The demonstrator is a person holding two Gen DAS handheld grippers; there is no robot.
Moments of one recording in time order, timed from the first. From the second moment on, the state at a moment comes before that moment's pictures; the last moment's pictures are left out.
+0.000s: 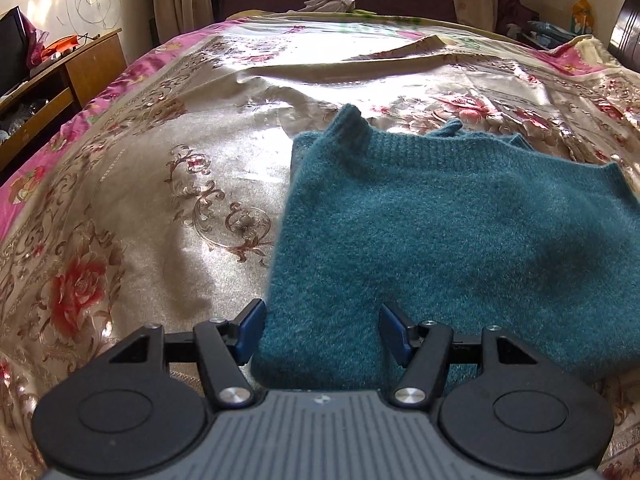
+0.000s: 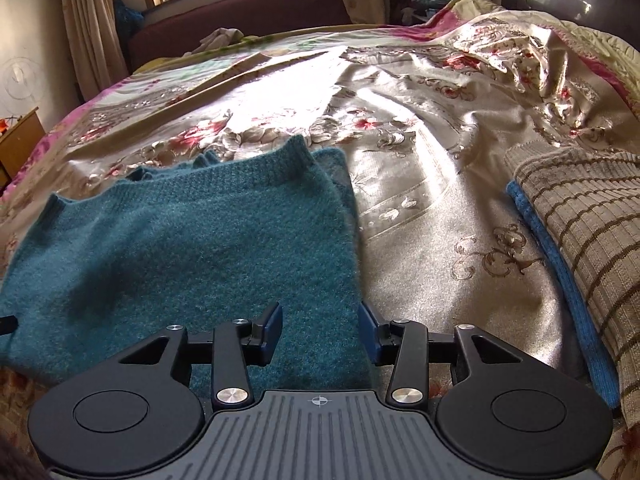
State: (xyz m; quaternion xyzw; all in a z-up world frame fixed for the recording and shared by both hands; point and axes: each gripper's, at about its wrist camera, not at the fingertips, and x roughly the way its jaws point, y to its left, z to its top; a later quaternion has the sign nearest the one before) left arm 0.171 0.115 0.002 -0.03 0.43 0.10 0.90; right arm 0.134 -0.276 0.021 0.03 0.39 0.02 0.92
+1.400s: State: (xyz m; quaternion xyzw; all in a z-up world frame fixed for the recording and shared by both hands) left arm 0.104 0.079 -0.013 -0.02 0.46 0.07 0.88; right arm 0.084 -0.278 0.009 0.04 0.41 0.03 0.91
